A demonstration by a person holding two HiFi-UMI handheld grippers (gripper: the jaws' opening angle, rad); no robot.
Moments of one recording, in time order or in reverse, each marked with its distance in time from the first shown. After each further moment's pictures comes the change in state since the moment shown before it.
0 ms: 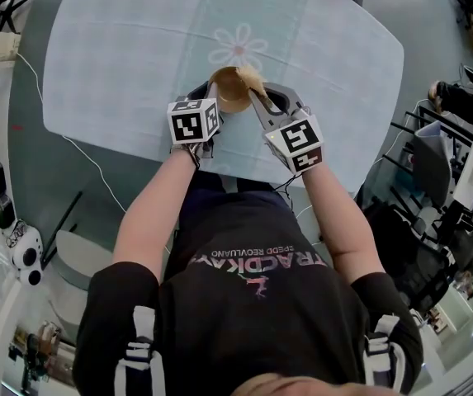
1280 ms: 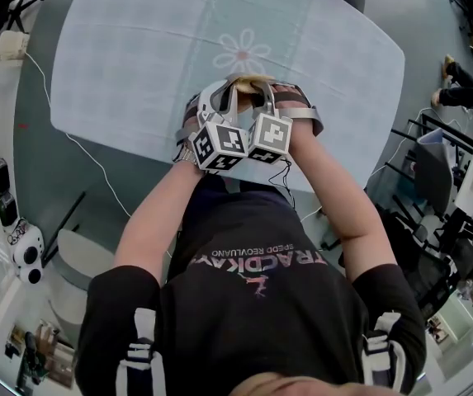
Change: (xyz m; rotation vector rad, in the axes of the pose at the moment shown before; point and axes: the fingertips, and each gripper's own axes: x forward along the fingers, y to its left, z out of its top) left arm -0.039 -0.067 0.039 0.819 -0.176 0.134; right arm 0.038 -0.005 -0.040 -0.910 0.461 -0.103
